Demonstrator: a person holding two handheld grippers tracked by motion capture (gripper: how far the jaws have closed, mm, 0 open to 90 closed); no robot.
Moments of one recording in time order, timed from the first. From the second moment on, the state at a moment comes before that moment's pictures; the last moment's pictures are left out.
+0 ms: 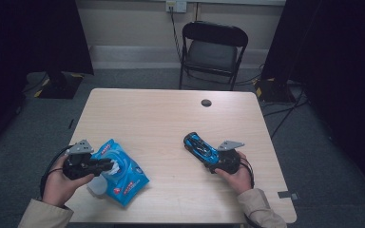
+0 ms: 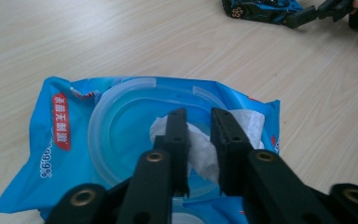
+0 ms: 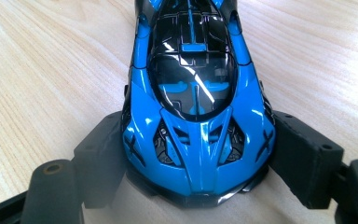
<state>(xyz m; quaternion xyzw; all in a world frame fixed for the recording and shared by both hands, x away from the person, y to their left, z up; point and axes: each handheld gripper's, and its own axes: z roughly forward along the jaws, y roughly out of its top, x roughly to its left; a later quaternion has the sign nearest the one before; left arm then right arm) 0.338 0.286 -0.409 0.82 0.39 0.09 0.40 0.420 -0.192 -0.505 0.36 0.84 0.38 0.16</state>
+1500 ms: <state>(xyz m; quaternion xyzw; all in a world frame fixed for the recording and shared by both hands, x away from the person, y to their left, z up) 0.350 0.266 -0.363 0.81 0.41 0.08 0.41 0.420 -0.192 -0.506 0.36 0.84 0.38 0.16</state>
